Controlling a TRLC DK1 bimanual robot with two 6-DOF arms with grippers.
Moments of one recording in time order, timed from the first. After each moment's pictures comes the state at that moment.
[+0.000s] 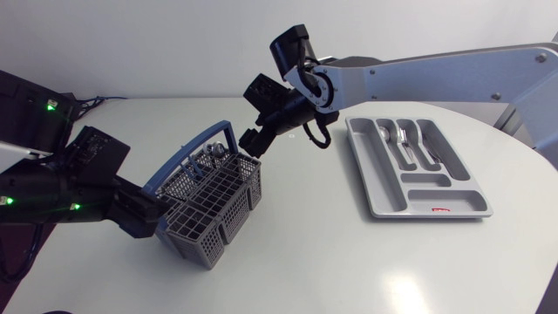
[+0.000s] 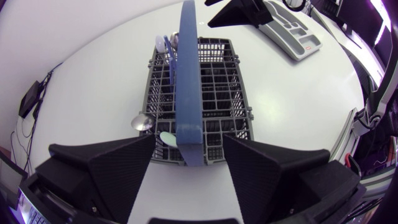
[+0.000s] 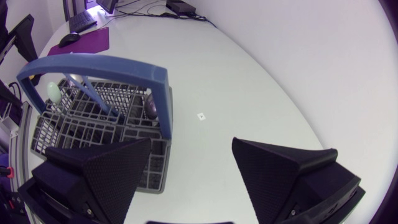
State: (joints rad) left arm -0.38 0.99 0.81 -0.75 0.03 0.14; right arm 0.60 2.02 1.60 -0.32 -0.24 -0.44
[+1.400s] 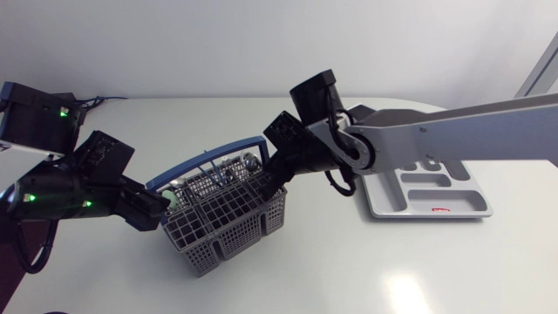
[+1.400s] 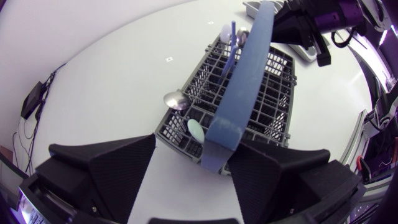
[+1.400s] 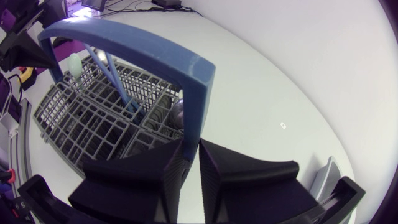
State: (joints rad) left arm -0.28 1.04 0.75 -0.61 0.05 0.22; right arm 0.66 1.74 1.10 -0.09 -0.09 -0.29
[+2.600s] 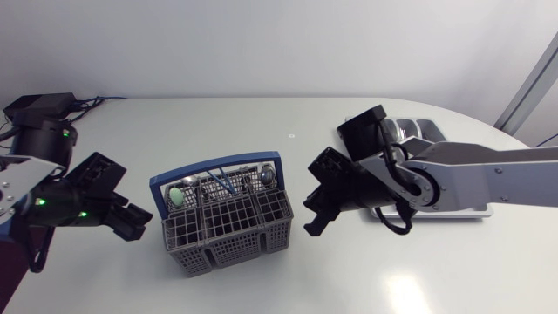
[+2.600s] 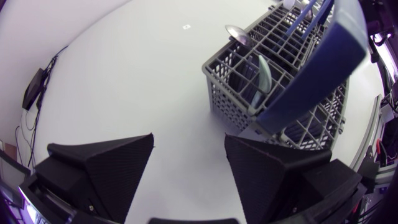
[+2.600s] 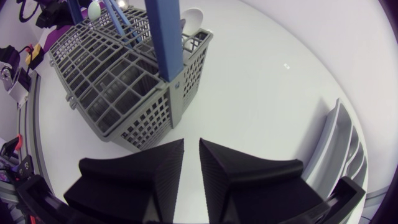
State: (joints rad) left arm -0.07 1.15 0.66 -0.53 0.11 0.42; right arm 0.58 1.55 0.82 -0.18 -0.14 -0.29
